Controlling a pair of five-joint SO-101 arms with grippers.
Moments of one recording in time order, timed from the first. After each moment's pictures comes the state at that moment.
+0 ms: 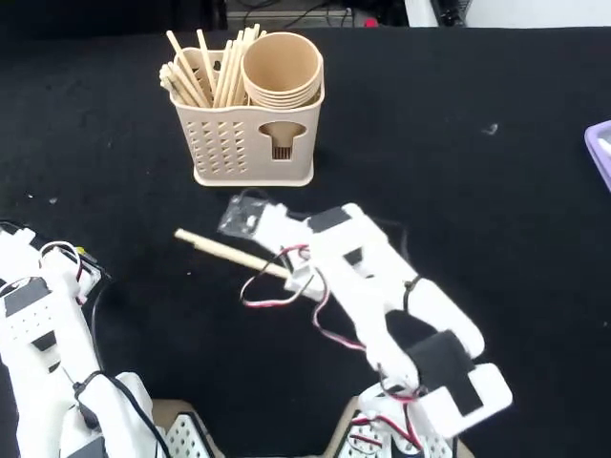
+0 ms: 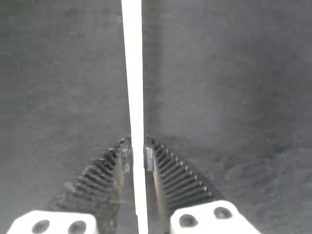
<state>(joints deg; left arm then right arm) -39.0 -41.9 64.2 44.2 19.5 -25.0 -3.4 40.7 54.7 42.6</state>
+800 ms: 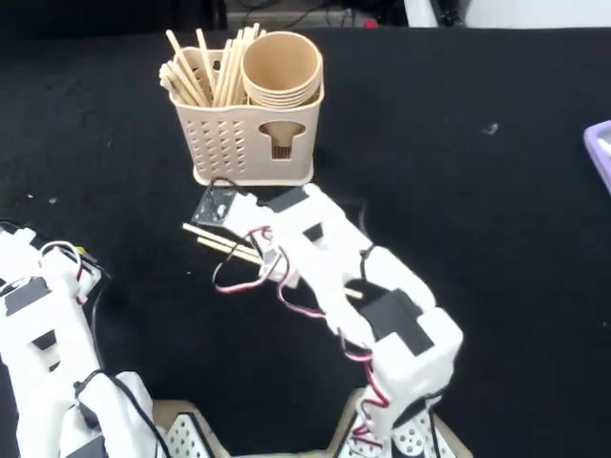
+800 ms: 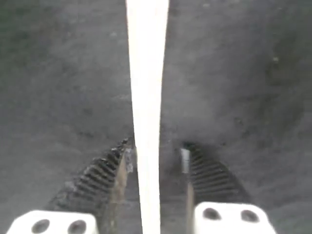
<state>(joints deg) -39.0 -41.9 64.2 44.2 19.5 -30.8 16.6 20.8 59.8 38.8</state>
